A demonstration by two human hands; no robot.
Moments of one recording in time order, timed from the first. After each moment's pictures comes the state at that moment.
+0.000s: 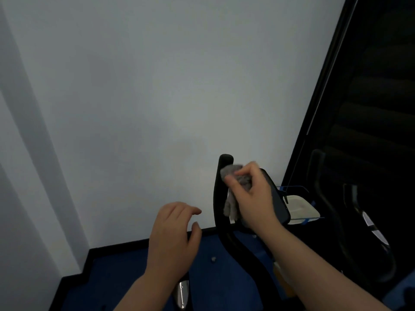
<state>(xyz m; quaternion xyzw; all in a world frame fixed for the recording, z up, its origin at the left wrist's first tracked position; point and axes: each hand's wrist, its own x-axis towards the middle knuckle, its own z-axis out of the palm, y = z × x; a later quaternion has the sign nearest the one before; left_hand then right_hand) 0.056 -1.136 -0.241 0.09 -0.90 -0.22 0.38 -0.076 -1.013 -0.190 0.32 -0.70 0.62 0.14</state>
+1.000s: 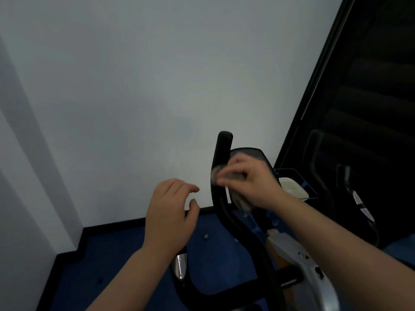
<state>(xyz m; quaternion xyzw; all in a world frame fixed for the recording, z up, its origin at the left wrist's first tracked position) 0.055 -1.139 -0.244 0.07 -0.89 -0.21 0.39 -0.083 -0.990 -0.180 0.47 -0.79 0.38 0.08</state>
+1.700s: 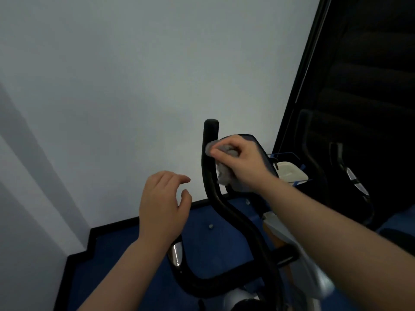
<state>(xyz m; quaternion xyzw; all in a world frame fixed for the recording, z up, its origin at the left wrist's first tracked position) 0.055 -1.136 -0.242 0.09 -0.90 -0.20 0.38 -0.074 -0.990 -0.179 0.36 -0.72 0.59 0.01</state>
